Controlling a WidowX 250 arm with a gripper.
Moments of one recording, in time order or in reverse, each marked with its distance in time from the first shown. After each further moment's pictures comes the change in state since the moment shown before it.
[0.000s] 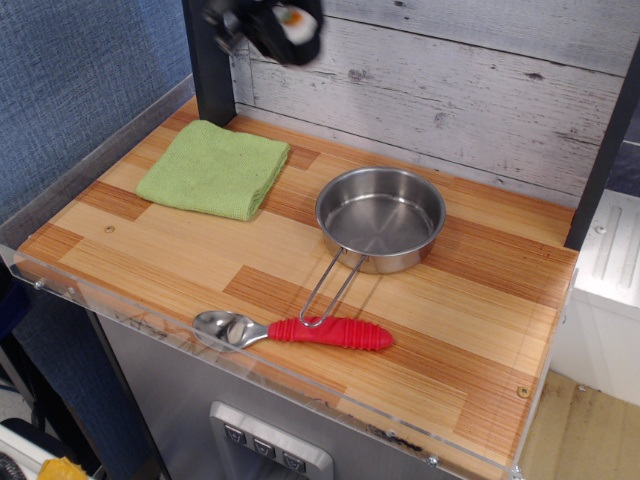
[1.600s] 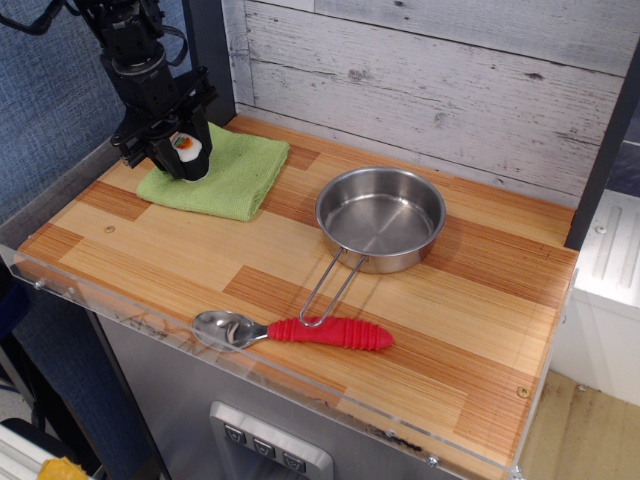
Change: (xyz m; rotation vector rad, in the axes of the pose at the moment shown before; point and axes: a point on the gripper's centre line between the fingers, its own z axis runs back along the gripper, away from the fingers) arm 0.082 0.099 -0.092 0.213 -0.073 0.037
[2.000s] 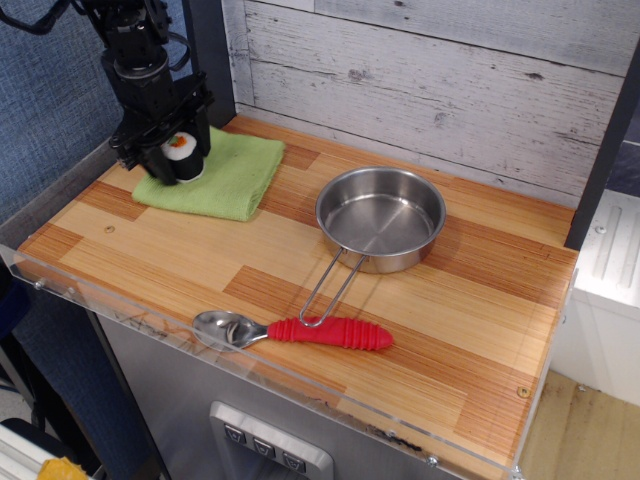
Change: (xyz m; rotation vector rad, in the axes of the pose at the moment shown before) arm 0.004 0.003 -0.001 0.039 -0.057 0.015
